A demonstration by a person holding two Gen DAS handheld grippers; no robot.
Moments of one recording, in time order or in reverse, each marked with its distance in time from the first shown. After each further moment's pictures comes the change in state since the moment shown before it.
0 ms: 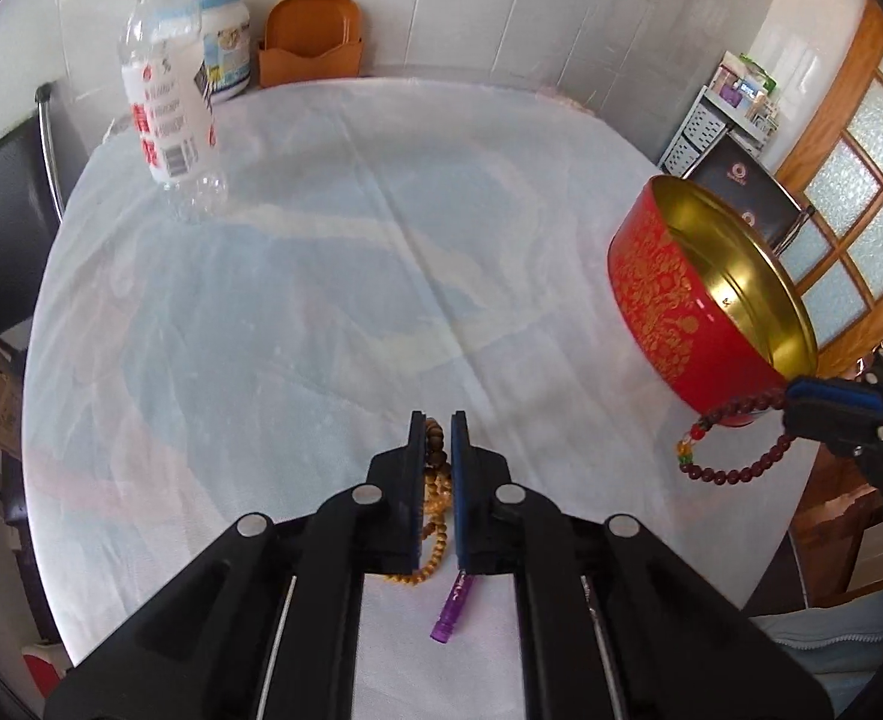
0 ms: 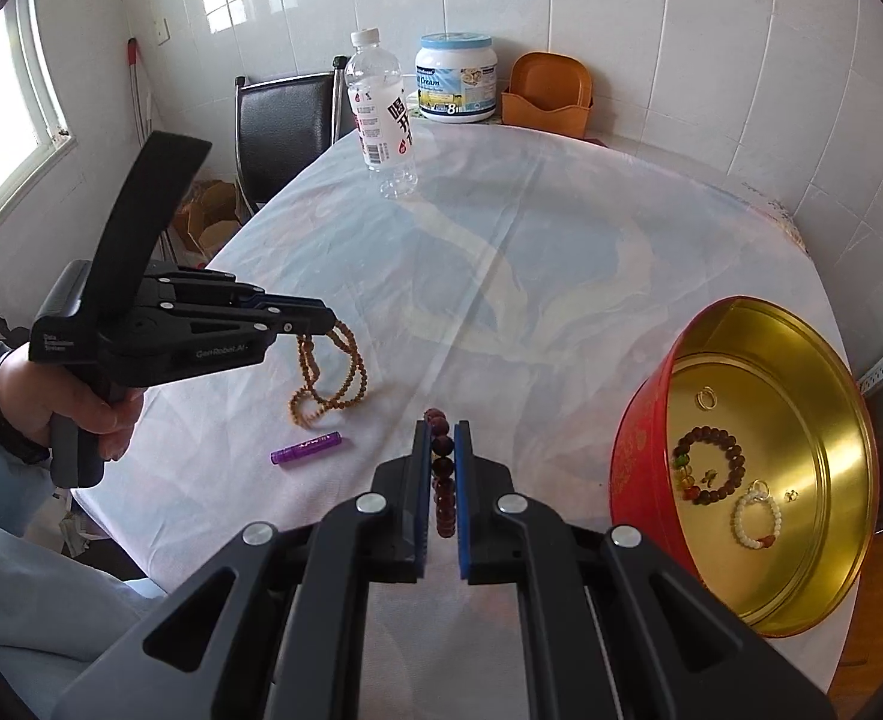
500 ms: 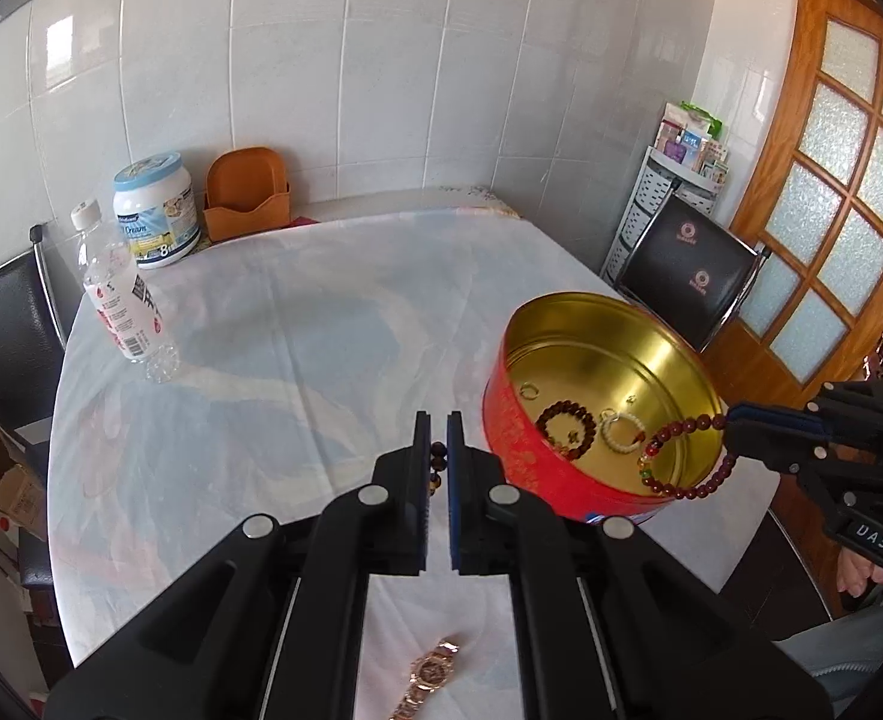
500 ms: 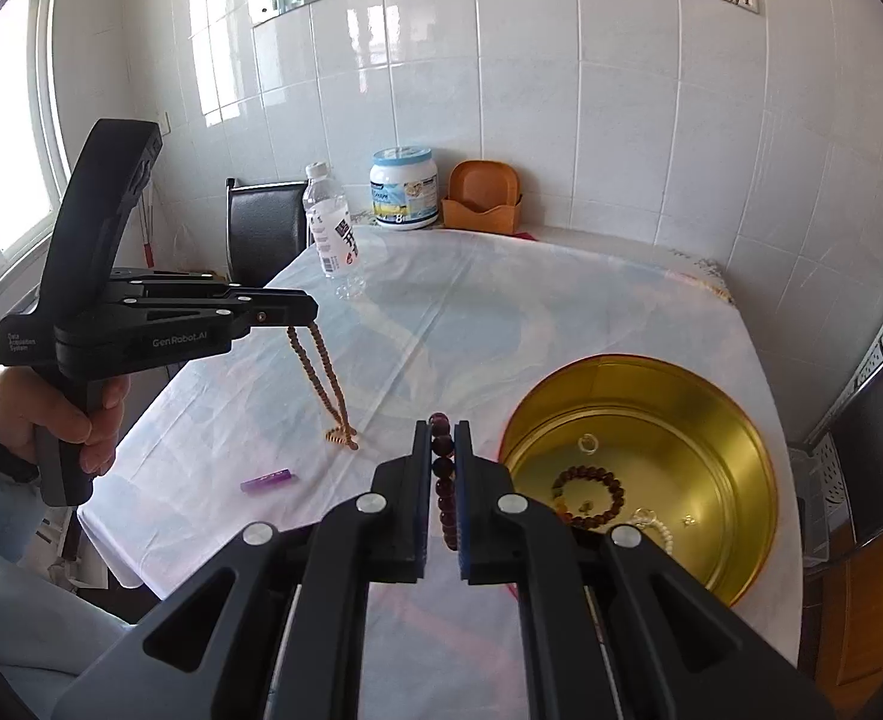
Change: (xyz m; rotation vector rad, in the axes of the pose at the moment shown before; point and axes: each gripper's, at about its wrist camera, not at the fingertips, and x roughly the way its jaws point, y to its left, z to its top) left arm -0.065 -0.124 0.055 0.079 -0.208 0.005; right arm -0.110 -0.084 -0.030 0.031 -0.251 -0.026
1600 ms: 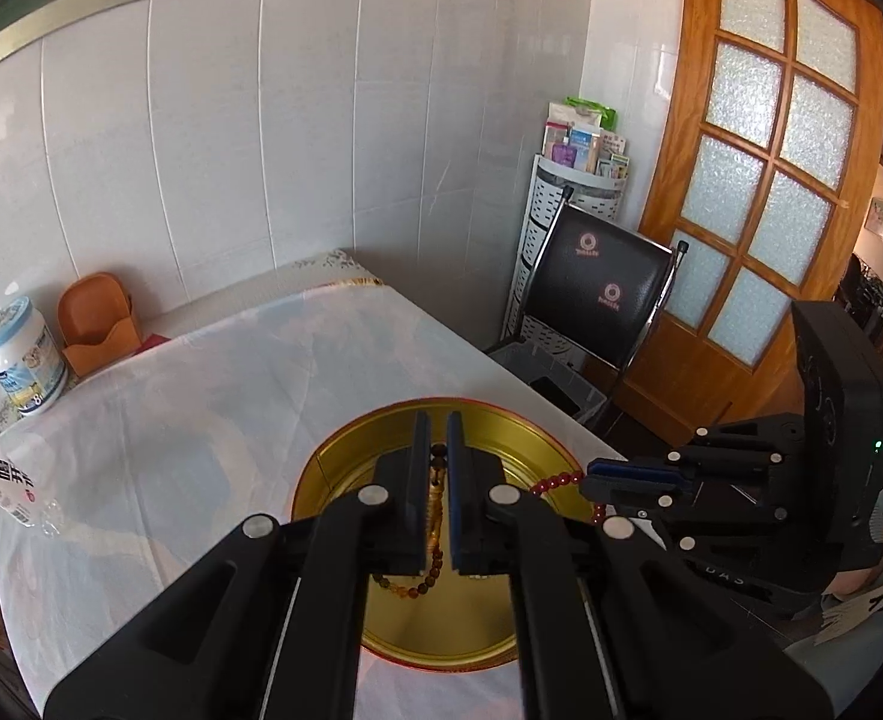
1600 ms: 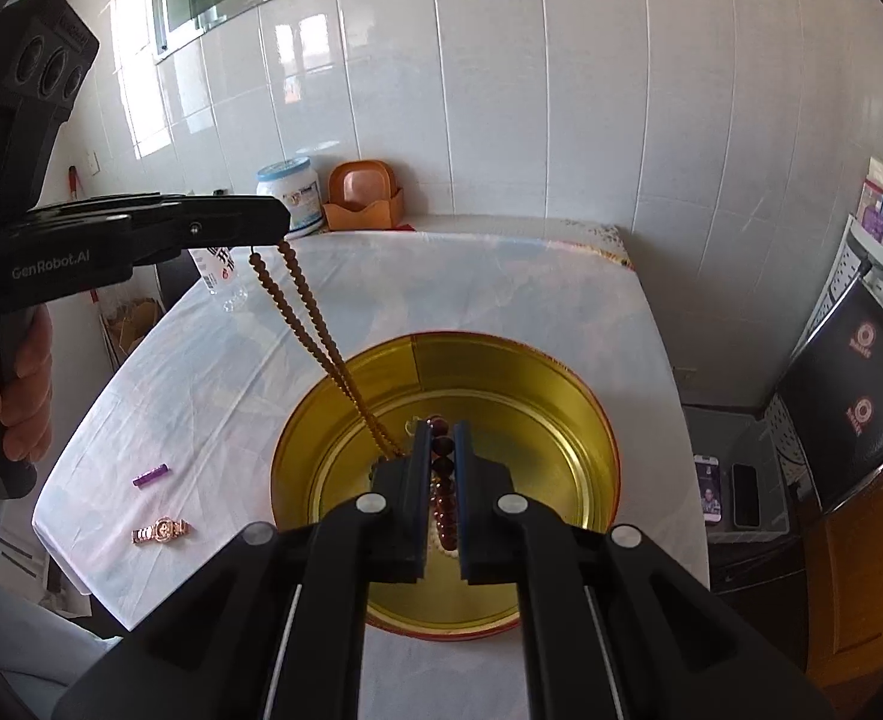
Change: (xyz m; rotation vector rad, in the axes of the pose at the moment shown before) left arm 0.062 -0.147 0.081 0.189 -0.049 -0.150; right arm 0.002 -0.149 -0.028 0.113 0.039 -0.076
